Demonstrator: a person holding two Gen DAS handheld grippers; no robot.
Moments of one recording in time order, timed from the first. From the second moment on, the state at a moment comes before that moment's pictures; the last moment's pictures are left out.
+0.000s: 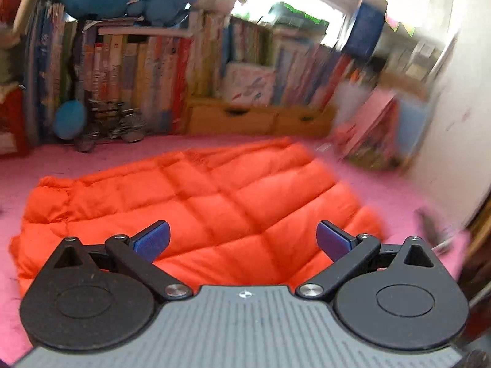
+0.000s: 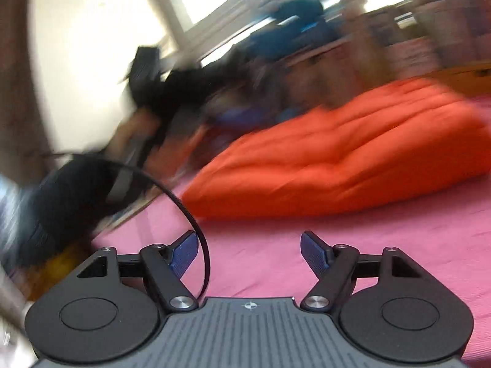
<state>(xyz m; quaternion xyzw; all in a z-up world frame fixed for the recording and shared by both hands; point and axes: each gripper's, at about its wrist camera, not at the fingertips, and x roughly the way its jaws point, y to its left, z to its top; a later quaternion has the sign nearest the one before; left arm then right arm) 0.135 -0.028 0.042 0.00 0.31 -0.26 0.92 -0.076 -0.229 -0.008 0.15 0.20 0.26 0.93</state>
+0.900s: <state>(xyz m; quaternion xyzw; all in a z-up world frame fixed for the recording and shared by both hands) 0.112 0.025 0.049 -0.02 0.33 -0.21 0.92 -0.002 -0.227 0.019 0.11 0.17 0.19 0.96</state>
